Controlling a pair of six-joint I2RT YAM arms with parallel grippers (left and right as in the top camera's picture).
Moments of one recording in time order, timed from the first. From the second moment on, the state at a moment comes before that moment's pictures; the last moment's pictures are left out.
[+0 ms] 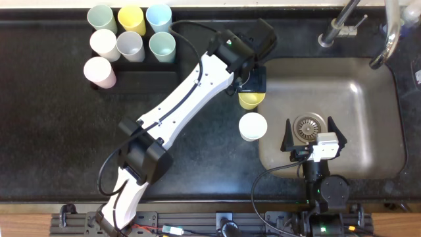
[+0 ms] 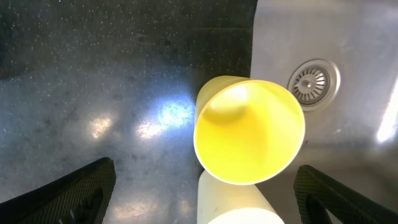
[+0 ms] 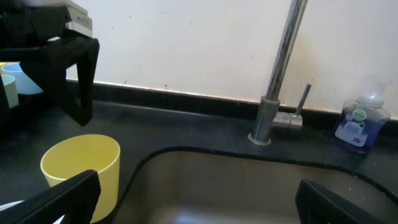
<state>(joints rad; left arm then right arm) -0.74 2.23 2.25 -1.34 0.01 -0.74 0.05 0.01 0.02 -0.02 -0.01 -0.07</state>
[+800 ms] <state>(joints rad) -0.74 2.36 2.25 -1.31 0.01 -0.78 0.05 0.01 0.02 -0.02 -0.01 -0.07</state>
